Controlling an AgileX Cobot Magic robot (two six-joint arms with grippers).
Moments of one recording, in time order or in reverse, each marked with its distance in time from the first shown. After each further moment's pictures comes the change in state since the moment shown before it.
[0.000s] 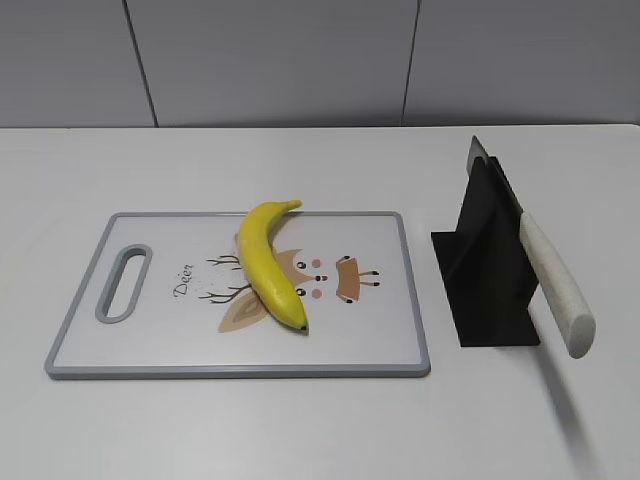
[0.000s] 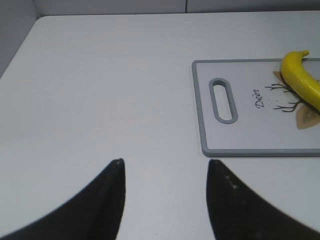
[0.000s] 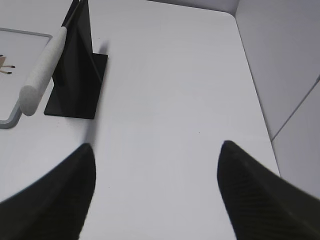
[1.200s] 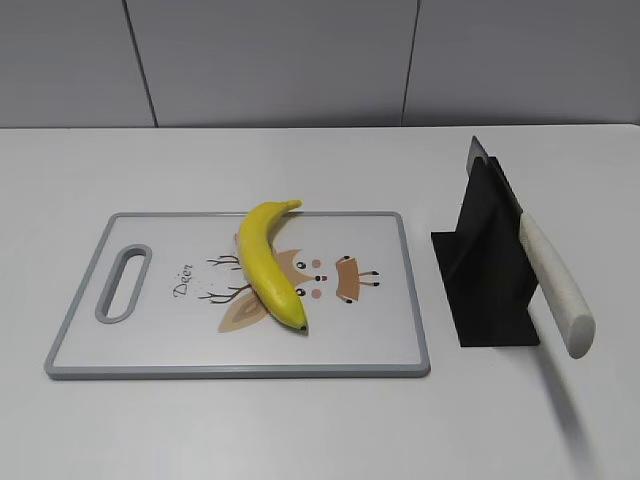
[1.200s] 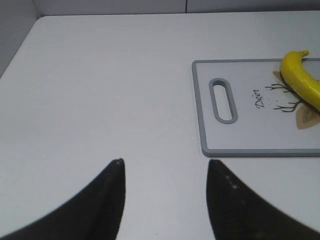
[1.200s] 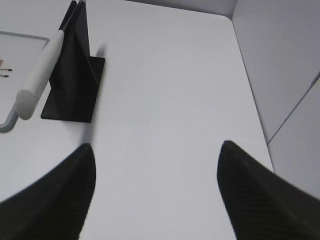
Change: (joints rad) left arm 0.000 0.000 0.000 0.000 0.000 0.000; right arm 0.000 0.000 -0.006 -0.007 -0.013 0.000
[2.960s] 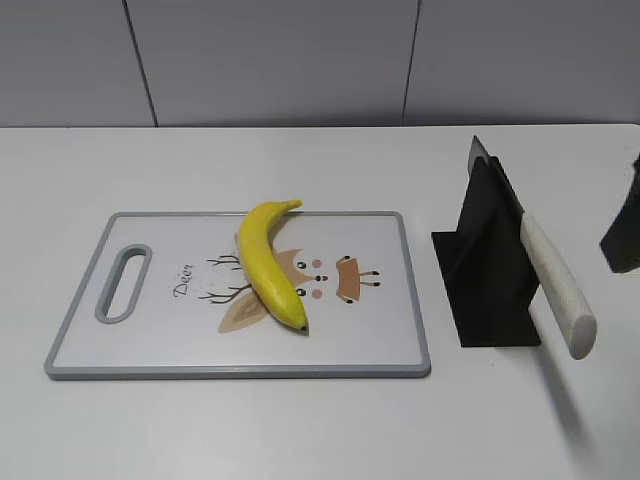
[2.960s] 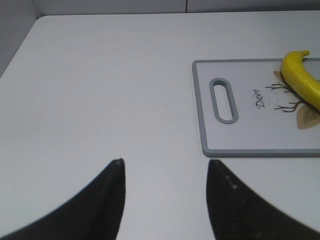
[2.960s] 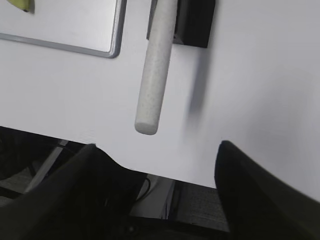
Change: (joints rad) left arm 0.000 0.000 0.000 0.000 0.000 0.000; right arm 0.268 1.197 -0.530 0.188 0.176 0.230
